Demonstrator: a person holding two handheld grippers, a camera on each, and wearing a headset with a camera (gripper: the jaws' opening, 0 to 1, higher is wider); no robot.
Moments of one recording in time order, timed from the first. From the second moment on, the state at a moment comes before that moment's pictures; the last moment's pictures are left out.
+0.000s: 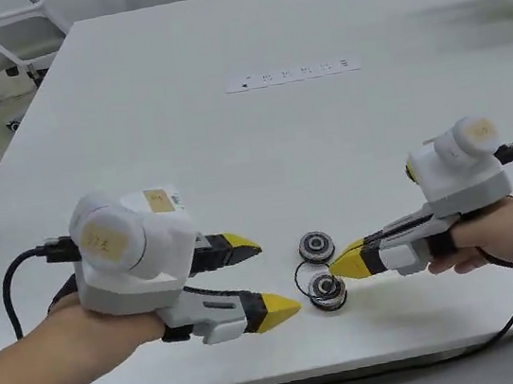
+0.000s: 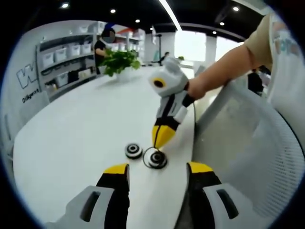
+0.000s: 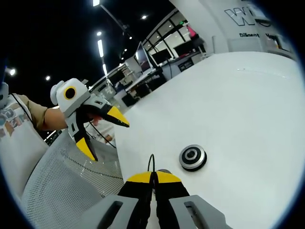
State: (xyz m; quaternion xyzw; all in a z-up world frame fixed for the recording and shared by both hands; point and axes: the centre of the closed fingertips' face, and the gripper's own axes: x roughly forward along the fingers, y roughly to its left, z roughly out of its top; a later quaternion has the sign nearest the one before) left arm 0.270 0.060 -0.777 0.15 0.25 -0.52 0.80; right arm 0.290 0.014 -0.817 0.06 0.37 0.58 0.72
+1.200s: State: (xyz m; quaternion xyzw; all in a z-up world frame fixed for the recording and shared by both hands) left arm 0.266 0.118 -0.768 0.13 0.26 -0.46 0.84; right arm 0.298 0.069 -0.834 0.02 0.37 0.59 0.71
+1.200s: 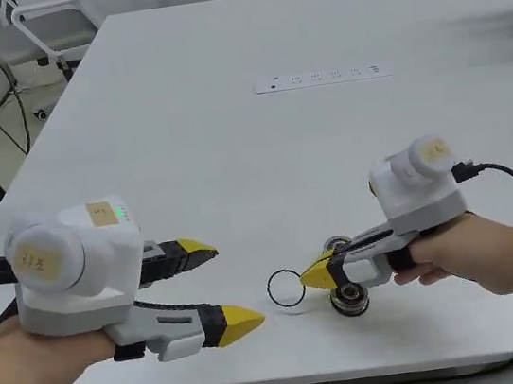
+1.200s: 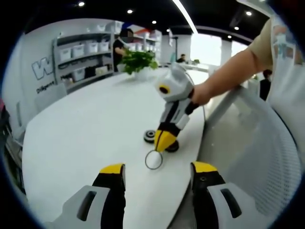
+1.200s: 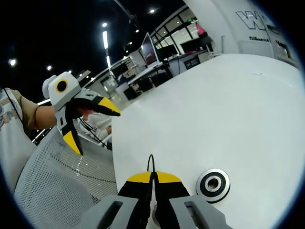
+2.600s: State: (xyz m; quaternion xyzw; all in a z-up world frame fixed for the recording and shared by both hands) left arm 0.272 0.102 -0.770 0.14 0.26 -0.48 0.83; right arm 0.305 0.048 -0.823 -0.01 0.33 0.59 0.74
